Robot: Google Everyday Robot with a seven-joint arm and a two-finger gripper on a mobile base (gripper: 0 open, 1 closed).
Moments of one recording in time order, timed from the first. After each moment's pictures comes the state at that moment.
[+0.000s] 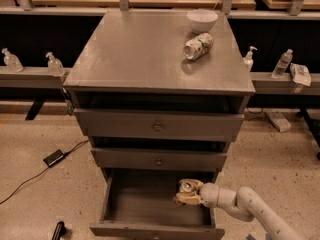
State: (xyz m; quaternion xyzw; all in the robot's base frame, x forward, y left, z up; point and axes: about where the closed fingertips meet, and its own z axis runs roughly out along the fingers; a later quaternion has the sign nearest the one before) arm 0.558 -0.115 0.338 -0.37 0.66 0.43 0.50
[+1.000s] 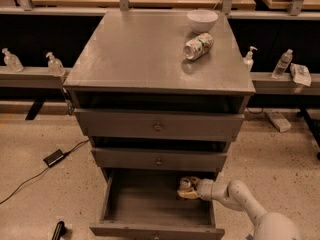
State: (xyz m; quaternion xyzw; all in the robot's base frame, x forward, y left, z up) arm 0.629 -0.136 0.221 -0.43 0.69 0.33 0.48
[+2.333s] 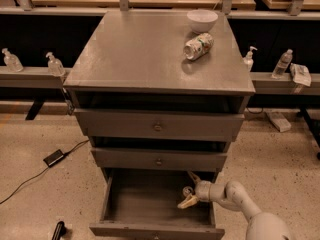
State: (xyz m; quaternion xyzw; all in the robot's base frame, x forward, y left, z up) arm 0.629 -0.129 0.196 -0.47 0.68 0.31 0.48
